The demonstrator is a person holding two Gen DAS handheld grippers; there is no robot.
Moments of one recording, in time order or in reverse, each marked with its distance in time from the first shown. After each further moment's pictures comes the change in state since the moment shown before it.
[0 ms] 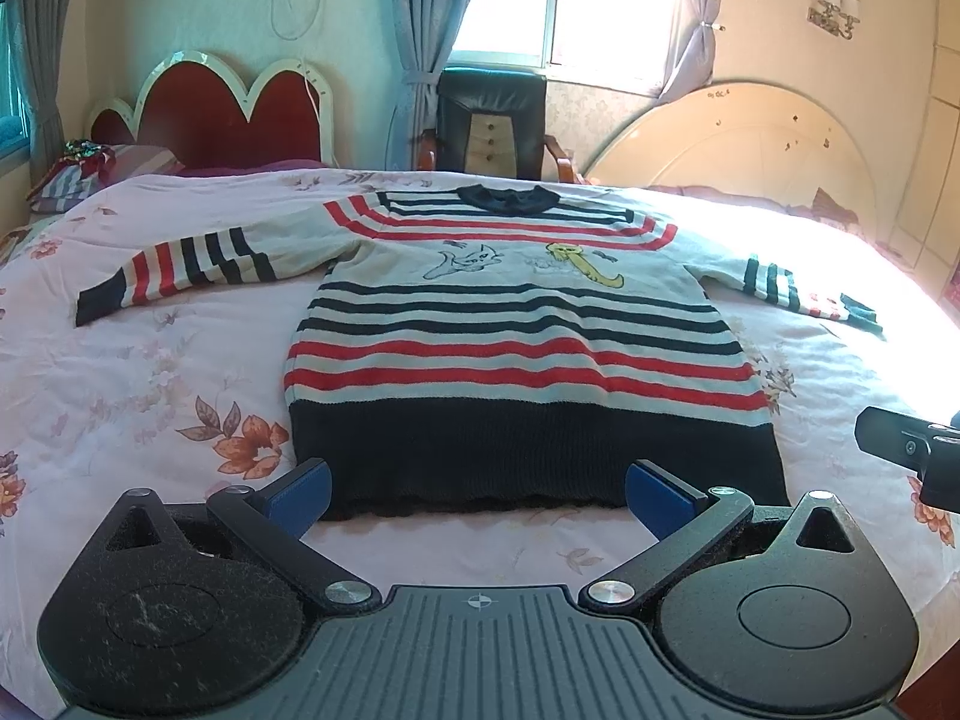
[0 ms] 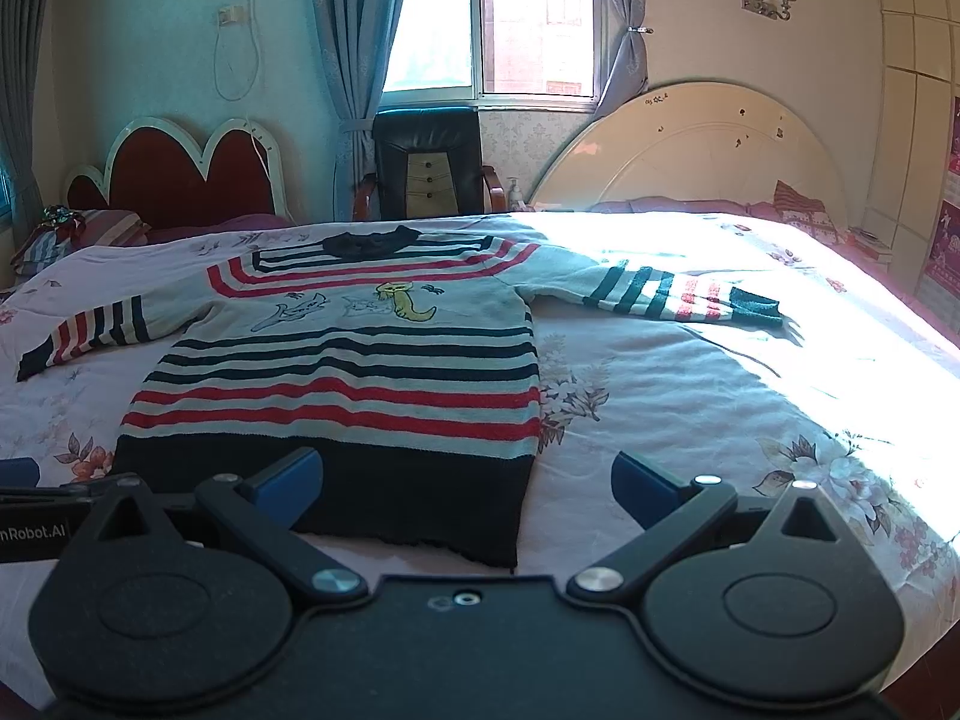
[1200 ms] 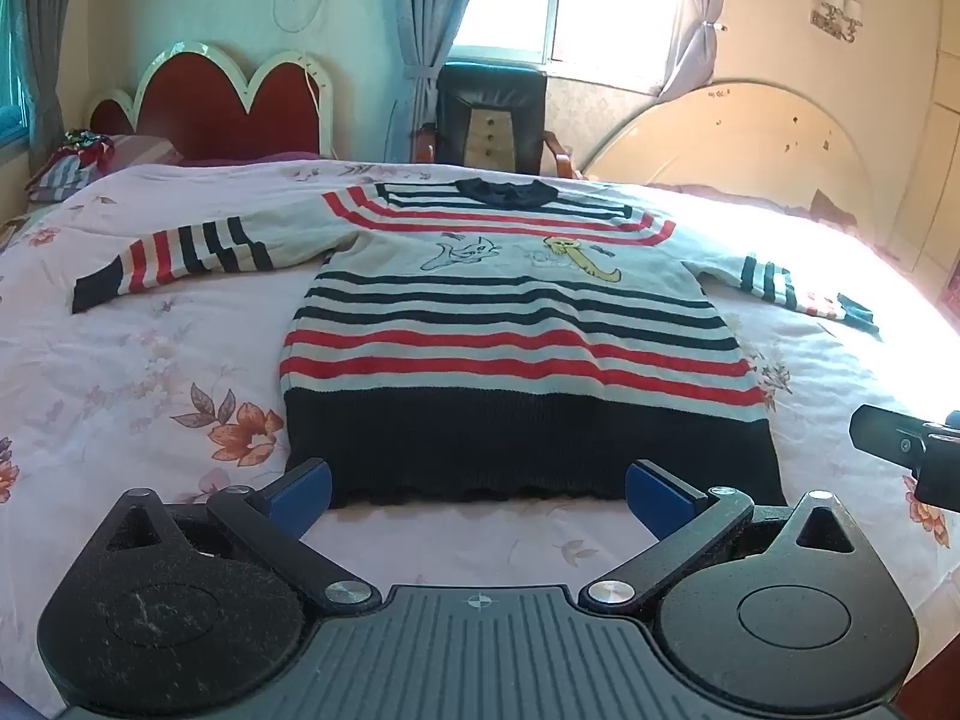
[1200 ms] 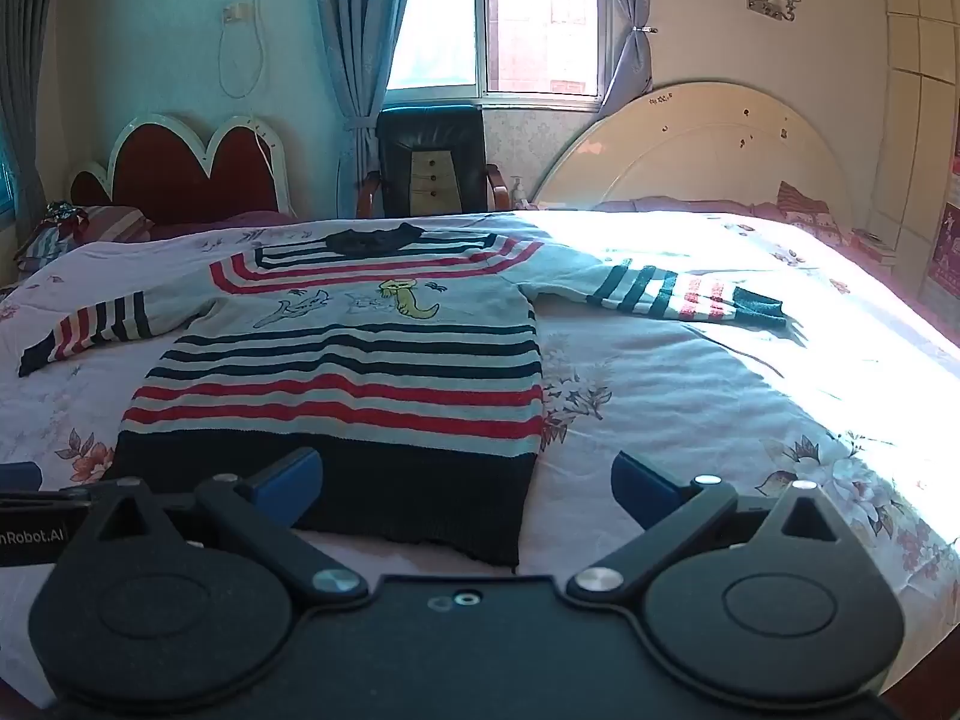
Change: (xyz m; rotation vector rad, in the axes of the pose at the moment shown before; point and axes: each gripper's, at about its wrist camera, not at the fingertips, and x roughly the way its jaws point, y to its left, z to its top) left arm 0.003 0.001 -0.001 -0.014 0.021 -0.008; right arm 0.000 0.000 -0.001 -0.006 0.006 0.003
